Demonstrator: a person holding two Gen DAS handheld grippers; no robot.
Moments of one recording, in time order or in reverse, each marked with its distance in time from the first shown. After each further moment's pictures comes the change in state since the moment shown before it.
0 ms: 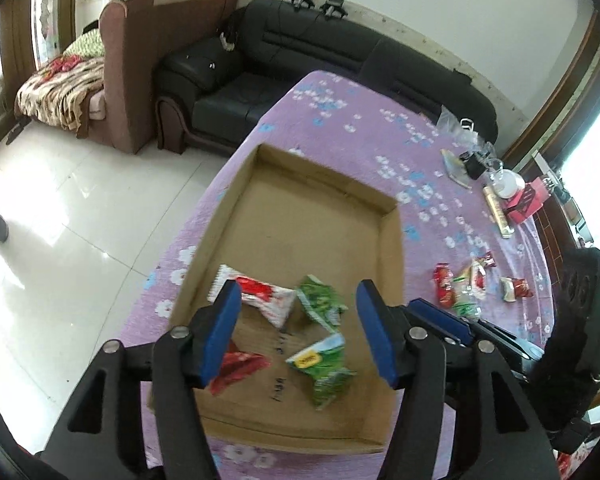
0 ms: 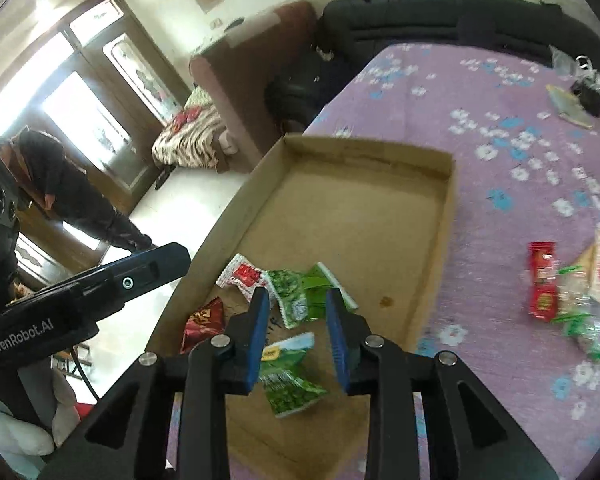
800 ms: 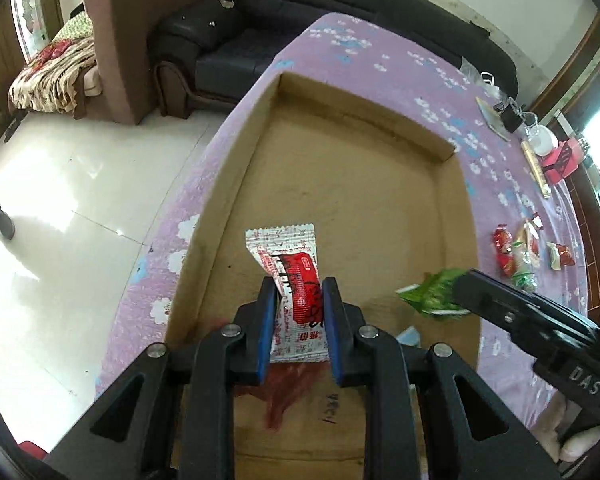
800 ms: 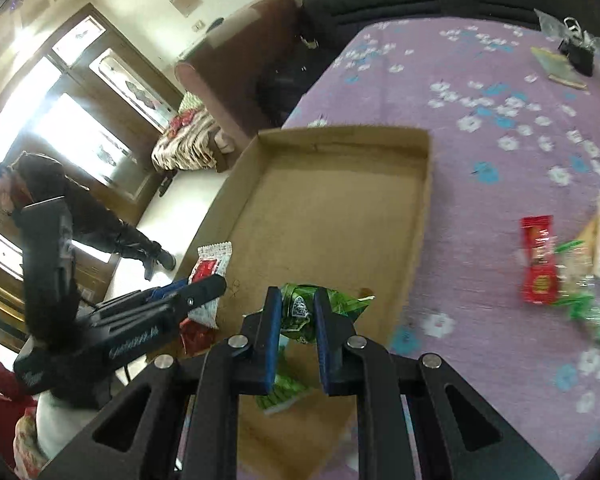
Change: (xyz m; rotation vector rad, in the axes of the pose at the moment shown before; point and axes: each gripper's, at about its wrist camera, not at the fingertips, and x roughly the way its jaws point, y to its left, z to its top) left arm 0.082 0.036 -0.005 0.043 0.182 0.067; right arm 0.034 -0.021 0.005 0.105 0.085 0.052
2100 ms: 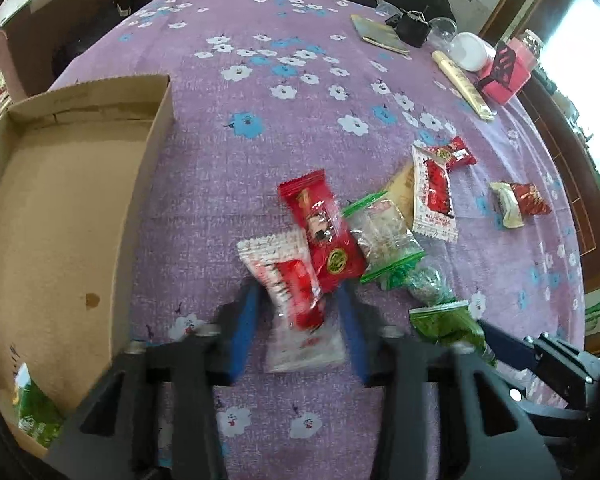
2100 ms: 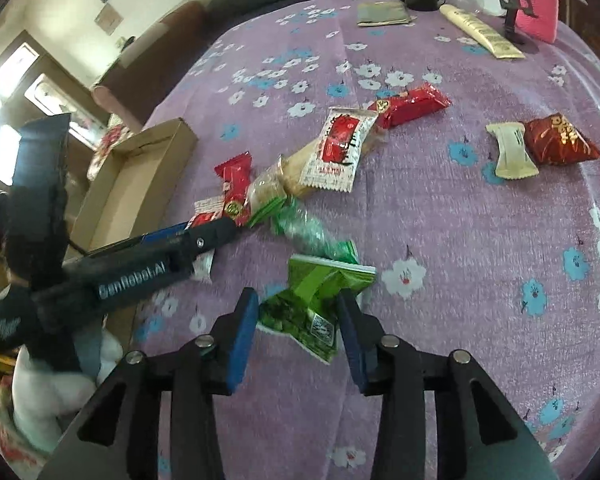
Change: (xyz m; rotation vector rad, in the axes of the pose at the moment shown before) left arm 0.074 -0.223 -0.019 0.198 0.068 -0.089; right arm -0.108 -0.173 -0.058 0.144 -0.007 -0.231
